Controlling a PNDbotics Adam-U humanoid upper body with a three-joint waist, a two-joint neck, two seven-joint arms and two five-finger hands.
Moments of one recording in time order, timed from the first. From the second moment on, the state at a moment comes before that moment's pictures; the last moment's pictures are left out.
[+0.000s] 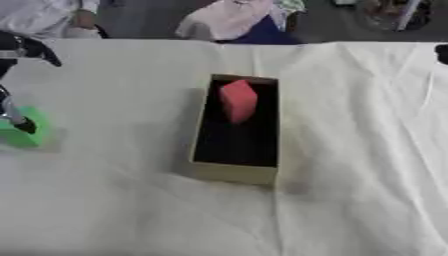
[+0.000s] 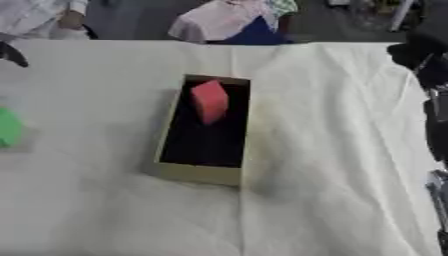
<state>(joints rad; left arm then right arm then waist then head) -0.75 0.85 -0.22 -1.22 -0.74 -0.32 -0.73 -0.07 -0.39 -0.09 -1.98 0.02 -0.34 -0.03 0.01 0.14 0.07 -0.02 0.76</state>
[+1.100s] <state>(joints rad) -0.78 0.78 -0.15 -0.90 -0.89 -0.33 -0.59 -0.07 -0.37 -0.09 -1.98 0.03 -0.34 -0.02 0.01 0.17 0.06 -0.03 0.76</state>
